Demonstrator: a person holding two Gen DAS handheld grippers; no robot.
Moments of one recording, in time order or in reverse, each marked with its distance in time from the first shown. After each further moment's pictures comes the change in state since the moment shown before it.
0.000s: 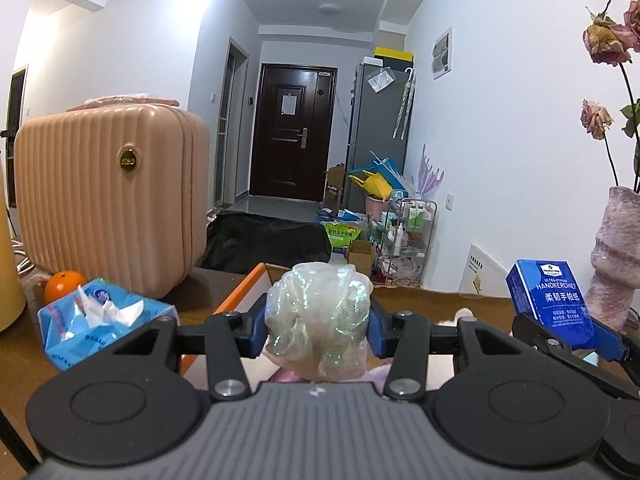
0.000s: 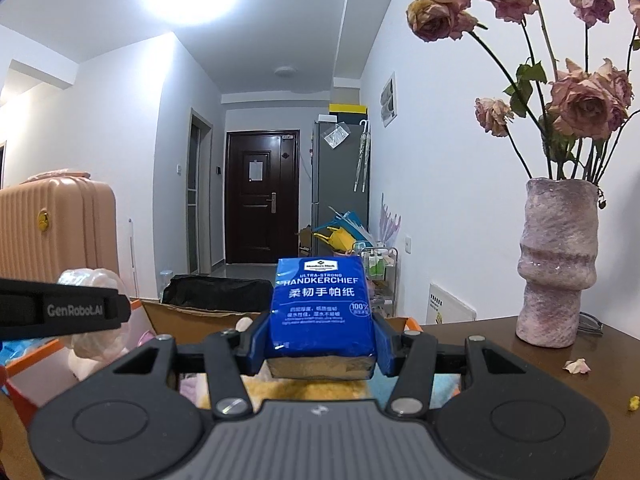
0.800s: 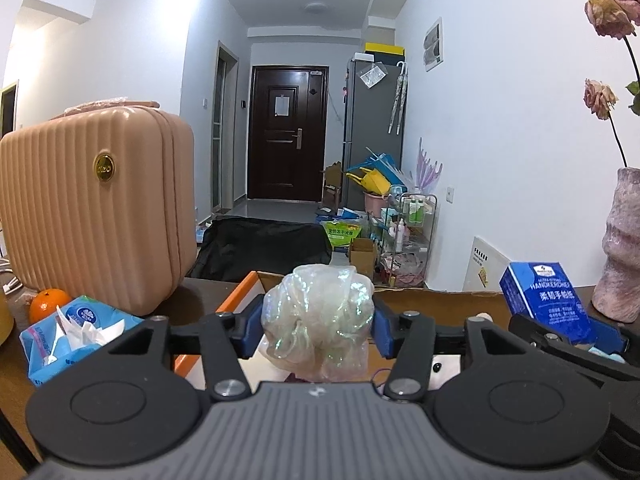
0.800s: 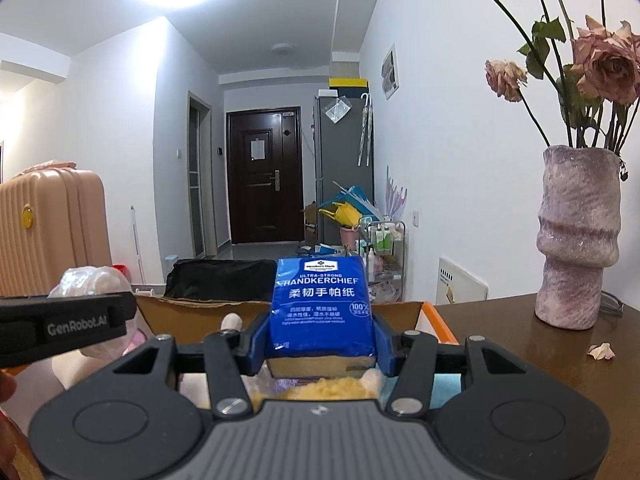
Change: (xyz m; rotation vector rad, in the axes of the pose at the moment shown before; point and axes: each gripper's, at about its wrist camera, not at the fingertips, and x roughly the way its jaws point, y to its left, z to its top) left arm 0.030 -0.009 0.001 0.054 0.001 0.002; right arm 0.037 -0.005 0.001 0.039 0.084 0.024
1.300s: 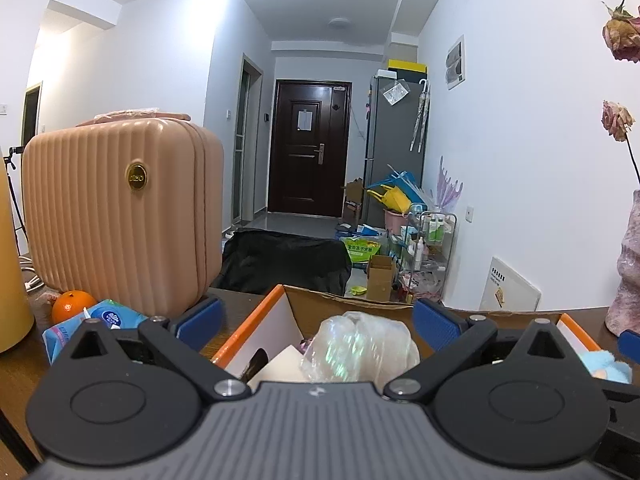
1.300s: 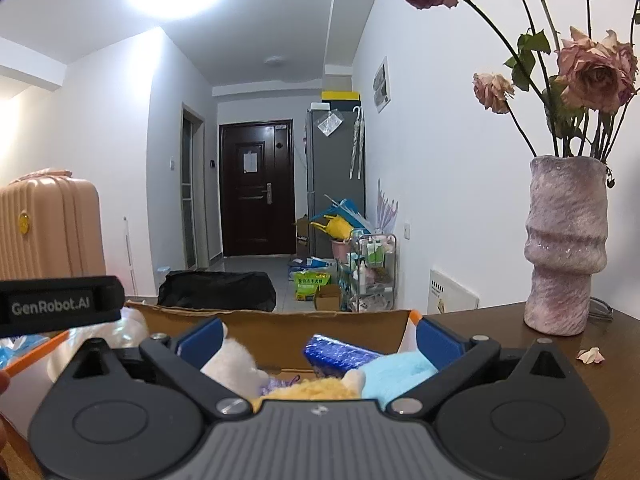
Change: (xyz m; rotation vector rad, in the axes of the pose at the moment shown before) left arm -0.010 0.013 0.003 -0.038 -0.050 0.062; right arm -0.009 -0.002 -0.003 0.001 -0.052 -0.027
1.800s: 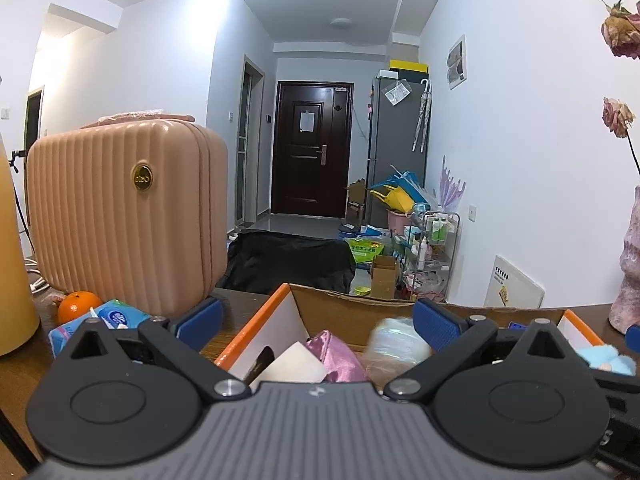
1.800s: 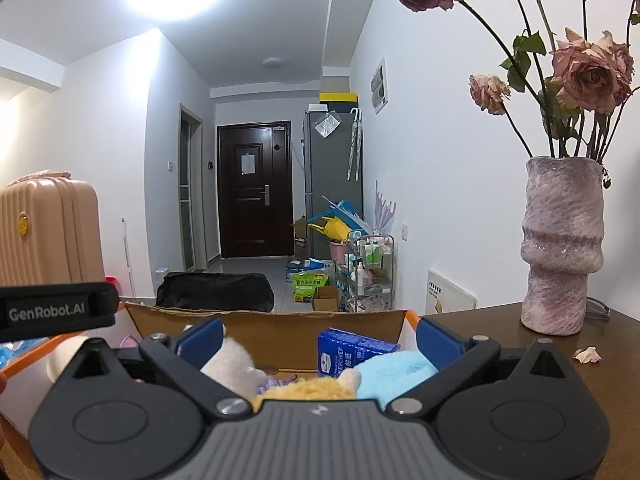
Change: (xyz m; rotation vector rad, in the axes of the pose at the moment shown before) left arm -0.001 0.003 -0.005 0.011 -0.005 0.010; right arm -0.006 0.000 -0.001 0.001 -0.007 -0.009
